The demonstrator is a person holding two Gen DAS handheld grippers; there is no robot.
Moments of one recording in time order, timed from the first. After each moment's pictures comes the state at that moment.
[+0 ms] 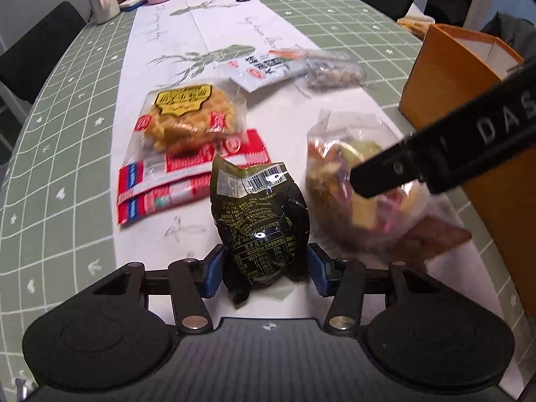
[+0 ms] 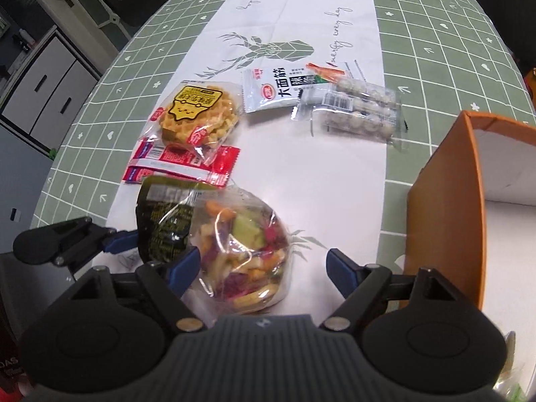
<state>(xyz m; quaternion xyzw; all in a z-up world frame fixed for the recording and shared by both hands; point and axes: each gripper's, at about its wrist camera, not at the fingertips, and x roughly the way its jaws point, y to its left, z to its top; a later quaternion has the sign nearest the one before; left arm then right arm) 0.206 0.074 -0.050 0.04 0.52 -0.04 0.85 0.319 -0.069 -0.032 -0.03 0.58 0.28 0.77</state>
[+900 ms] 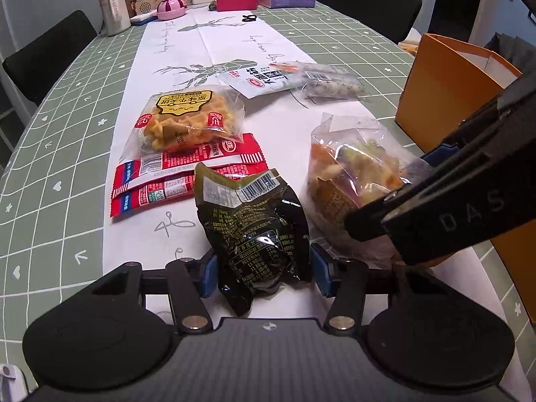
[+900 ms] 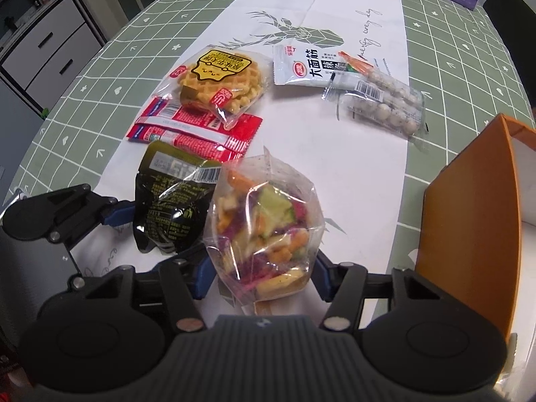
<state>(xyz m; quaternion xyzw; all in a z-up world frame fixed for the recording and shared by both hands) 0.192 0.068 -0.063 0.02 0.46 -0.04 0.88 0.291 -0.048 -0.039 -0.12 0.56 0.29 0.76</state>
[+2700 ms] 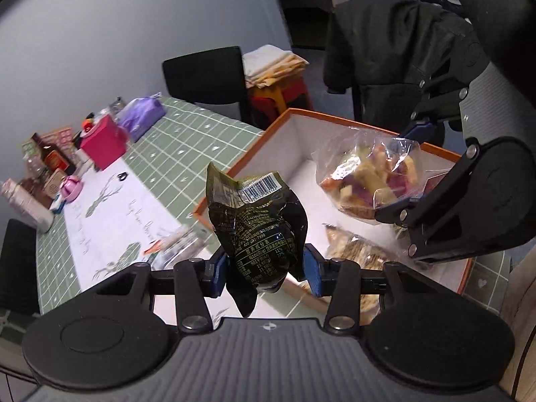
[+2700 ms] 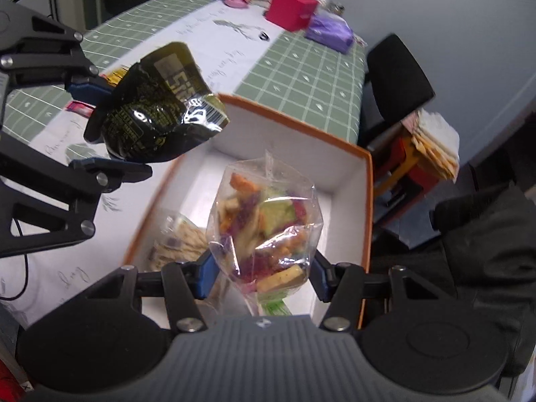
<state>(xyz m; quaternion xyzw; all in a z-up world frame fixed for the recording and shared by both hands) 0.191 -0.148 0.074 0.27 0.39 -0.20 0.86 0.242 -0.262 0.061 -0.22 0.47 0.19 0.83</state>
